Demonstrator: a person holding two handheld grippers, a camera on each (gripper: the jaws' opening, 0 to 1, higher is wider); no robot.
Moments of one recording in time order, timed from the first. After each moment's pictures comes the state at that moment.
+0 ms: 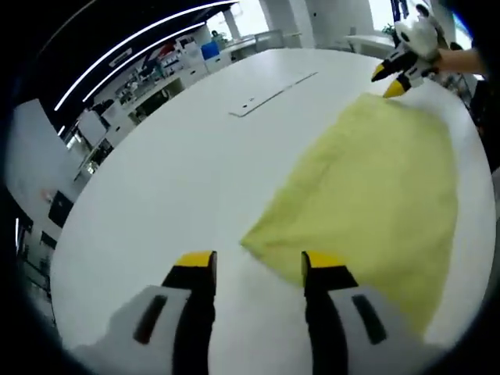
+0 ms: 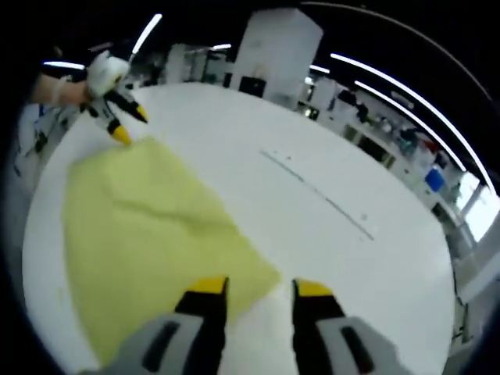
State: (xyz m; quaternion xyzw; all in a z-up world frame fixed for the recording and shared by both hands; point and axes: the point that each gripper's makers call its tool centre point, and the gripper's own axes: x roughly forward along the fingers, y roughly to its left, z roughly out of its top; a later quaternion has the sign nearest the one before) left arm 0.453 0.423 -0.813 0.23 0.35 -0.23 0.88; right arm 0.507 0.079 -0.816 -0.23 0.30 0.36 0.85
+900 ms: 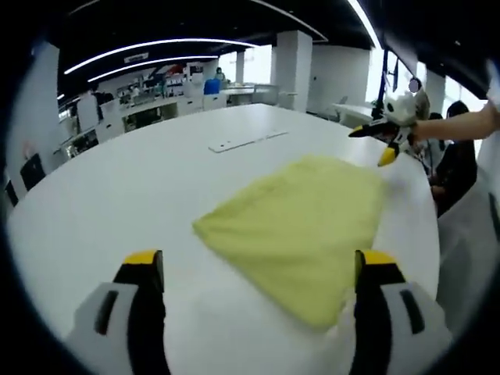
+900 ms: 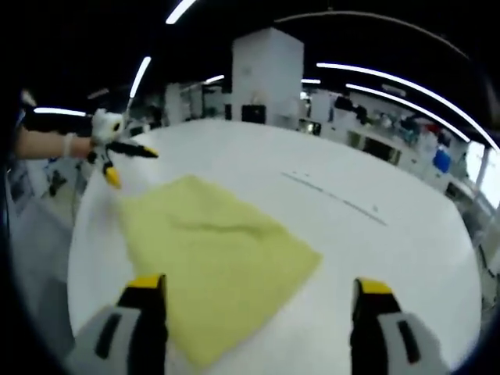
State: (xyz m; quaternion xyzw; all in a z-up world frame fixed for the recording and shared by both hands) left arm 0.365 0.403 -0.774 0.06 0.27 -0.30 0.91; right arm 0.427 0.077 -0.783 -0.14 0.27 0.40 0.86
